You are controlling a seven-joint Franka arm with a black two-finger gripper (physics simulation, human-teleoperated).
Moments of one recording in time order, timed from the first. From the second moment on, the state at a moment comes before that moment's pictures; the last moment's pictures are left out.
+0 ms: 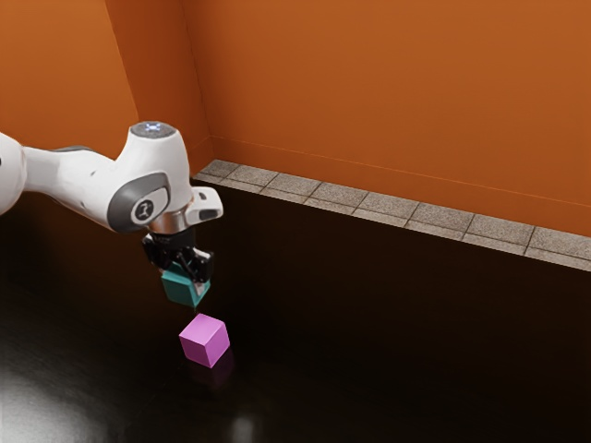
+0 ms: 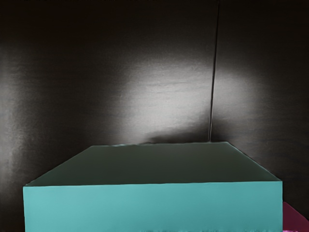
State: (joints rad) arm -0.06 0.01 0.07 -2.26 0.14 2.28 -0.15
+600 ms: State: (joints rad) arm -0.07 -0.10 0.06 -2.39 0.14 2.32 -0.15
